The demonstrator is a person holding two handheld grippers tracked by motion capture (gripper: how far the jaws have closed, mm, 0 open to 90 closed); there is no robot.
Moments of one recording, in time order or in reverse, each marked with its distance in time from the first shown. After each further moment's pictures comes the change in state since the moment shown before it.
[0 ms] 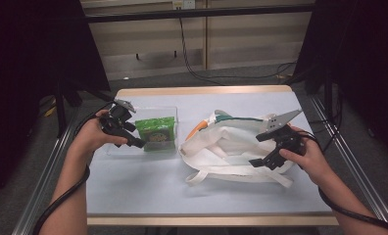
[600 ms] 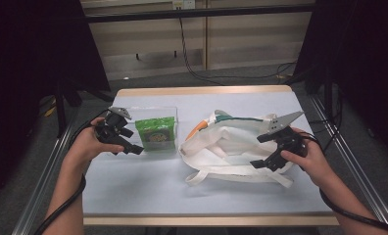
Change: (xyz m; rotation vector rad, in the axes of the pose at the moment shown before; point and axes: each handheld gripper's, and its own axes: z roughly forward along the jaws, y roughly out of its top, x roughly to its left) left arm -0.011 -0.022 -0.002 -0.018 -0.002 0.006; right arm 0.002 -0.004 -0.002 0.002 -0.003 -0.001
